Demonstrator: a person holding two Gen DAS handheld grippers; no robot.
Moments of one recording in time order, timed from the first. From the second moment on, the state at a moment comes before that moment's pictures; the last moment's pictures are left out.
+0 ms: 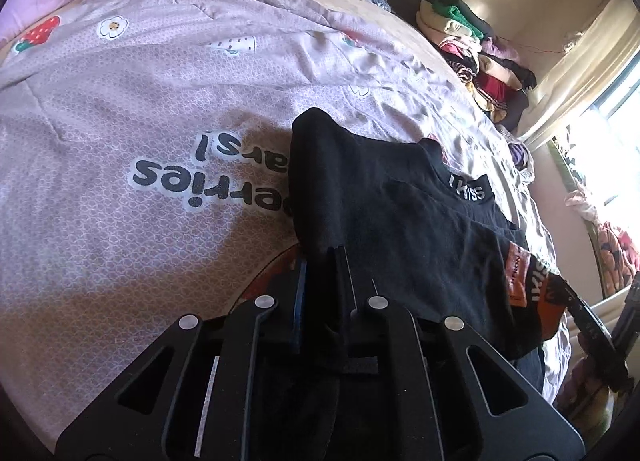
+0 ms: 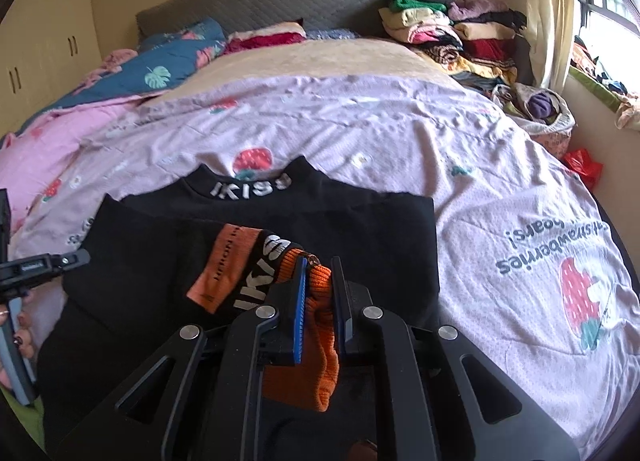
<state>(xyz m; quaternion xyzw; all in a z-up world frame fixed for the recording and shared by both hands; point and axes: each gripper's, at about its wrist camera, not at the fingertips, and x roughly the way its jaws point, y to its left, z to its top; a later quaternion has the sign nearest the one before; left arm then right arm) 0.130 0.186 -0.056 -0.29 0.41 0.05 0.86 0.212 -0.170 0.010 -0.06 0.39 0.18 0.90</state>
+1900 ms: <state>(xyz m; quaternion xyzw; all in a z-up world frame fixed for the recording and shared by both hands) 0.129 0.126 -0.054 -0.20 0.46 -0.01 0.87 0.184 -0.109 -0.037 -0.10 0.47 0.25 0.84</state>
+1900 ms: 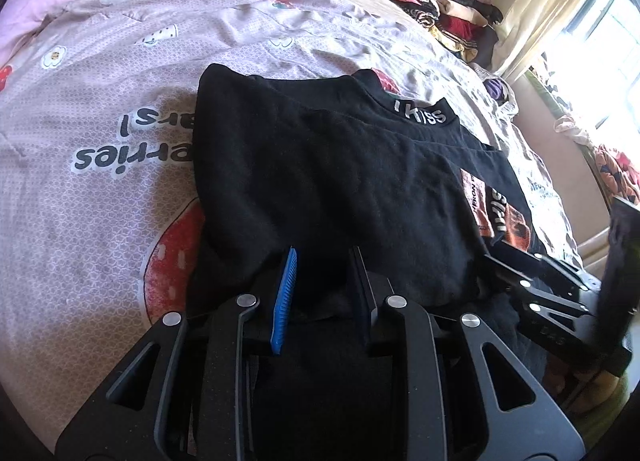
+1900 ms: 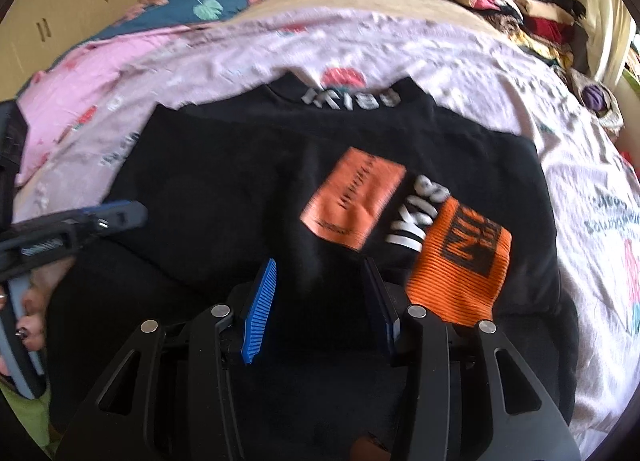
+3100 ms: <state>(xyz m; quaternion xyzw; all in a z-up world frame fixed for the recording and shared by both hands) 0.119 0.115 -0.033 -0.19 0.44 -0.03 0.87 0.150 -0.156 0.014 0.01 0.42 0.22 0.88</state>
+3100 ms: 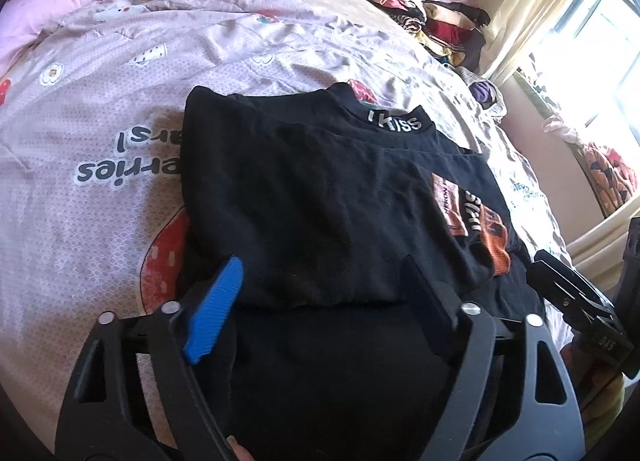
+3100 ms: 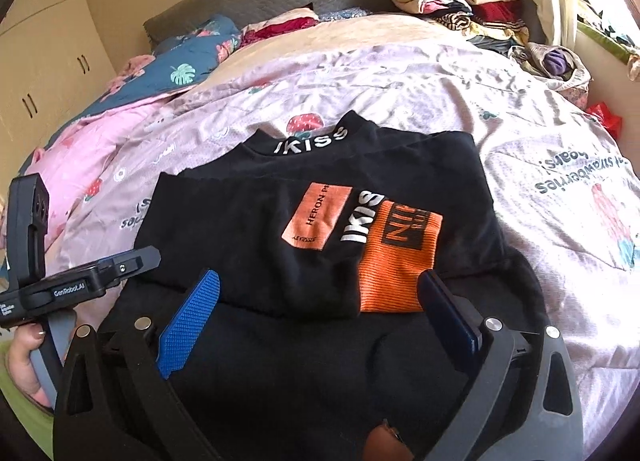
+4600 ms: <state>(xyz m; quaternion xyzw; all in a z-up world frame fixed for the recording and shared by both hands) 0.071 0.098 0.022 -0.16 0.40 -0.03 0.90 0.091 -0.193 0.068 0.02 0.37 0.22 0.90</state>
